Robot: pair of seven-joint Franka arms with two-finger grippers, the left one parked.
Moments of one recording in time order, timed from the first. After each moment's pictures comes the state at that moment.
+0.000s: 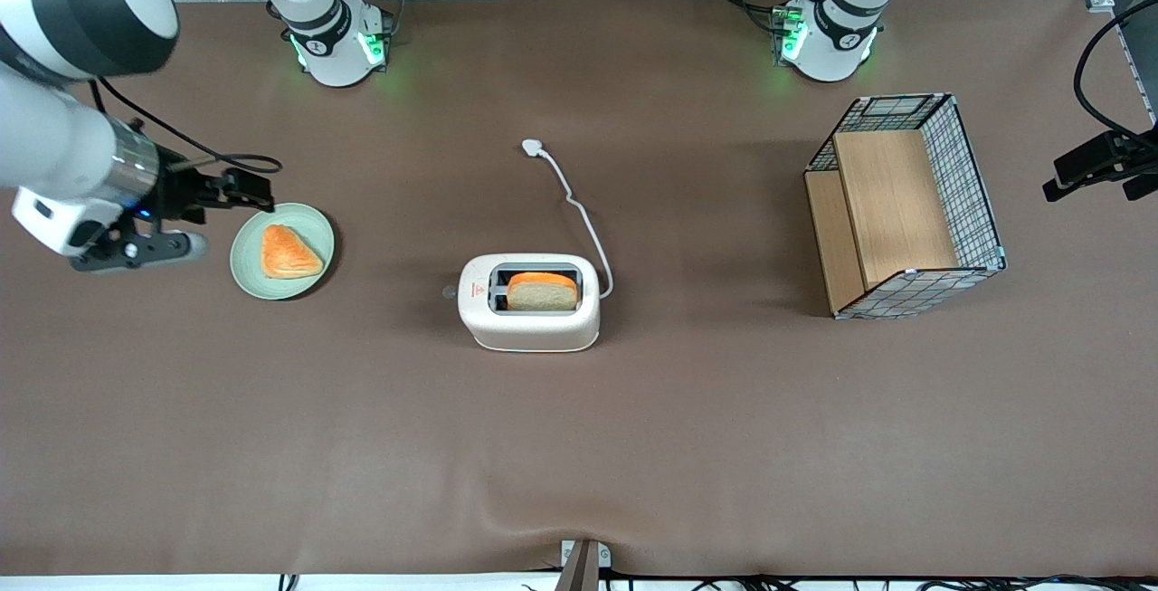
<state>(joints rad) 0.08 0.18 0.06 -1.53 0.11 1.50 0.01</state>
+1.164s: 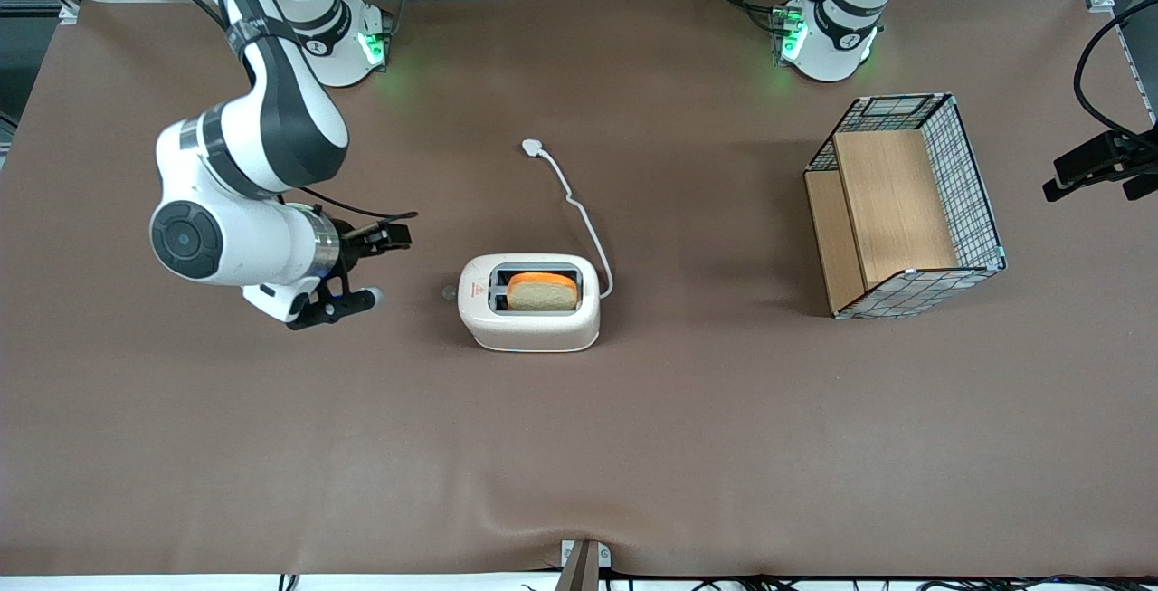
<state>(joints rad) 0.24 0.41 0.06 -1.57 0.24 1.69 0.01</state>
